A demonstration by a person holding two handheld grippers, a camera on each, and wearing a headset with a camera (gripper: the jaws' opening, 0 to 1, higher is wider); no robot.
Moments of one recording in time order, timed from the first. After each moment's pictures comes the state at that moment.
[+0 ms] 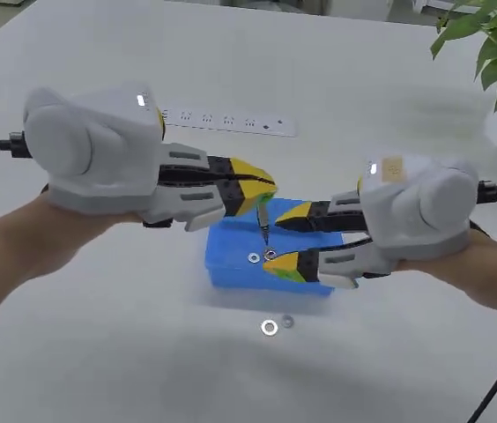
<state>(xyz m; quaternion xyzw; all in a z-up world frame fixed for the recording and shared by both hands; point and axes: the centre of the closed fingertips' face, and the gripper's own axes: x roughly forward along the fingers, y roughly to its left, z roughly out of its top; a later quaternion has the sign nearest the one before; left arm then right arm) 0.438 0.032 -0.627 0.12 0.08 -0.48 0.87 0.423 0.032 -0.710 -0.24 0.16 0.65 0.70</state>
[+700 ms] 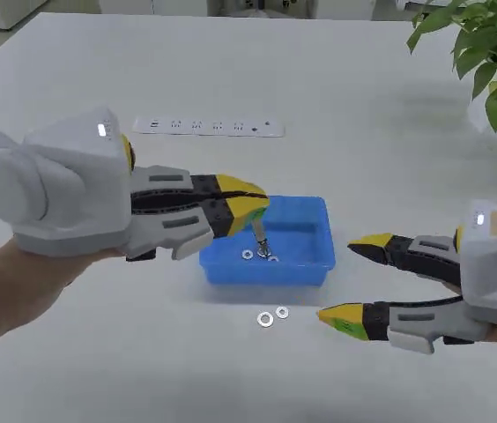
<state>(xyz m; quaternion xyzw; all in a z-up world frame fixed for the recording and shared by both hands) 0.396 0.017 -0.616 0.11 0.06 -0.48 0.87 0.386 -0.050 -0.714 -0.14 0.19 0.57 0.78</state>
